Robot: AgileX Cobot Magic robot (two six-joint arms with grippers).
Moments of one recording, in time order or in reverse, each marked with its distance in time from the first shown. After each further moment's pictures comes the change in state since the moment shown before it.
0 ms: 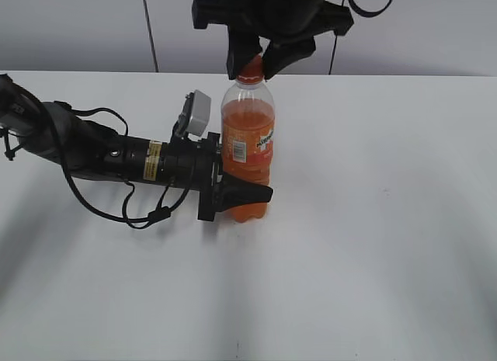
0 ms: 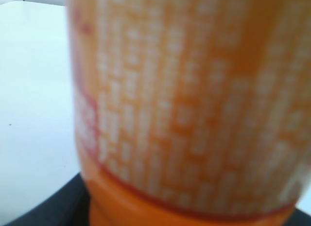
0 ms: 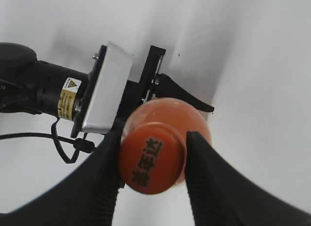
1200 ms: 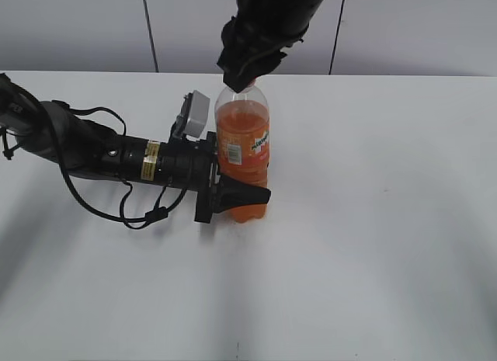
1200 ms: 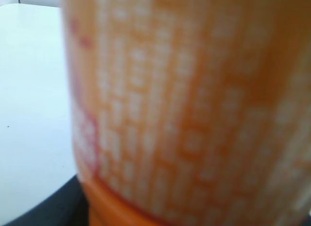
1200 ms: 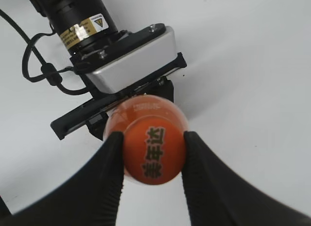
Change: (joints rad) left arm 0.003 0.000 0.000 0.021 -0.009 0.011; right arm -0.001 -0.002 0.000 0.072 0.009 -0.846
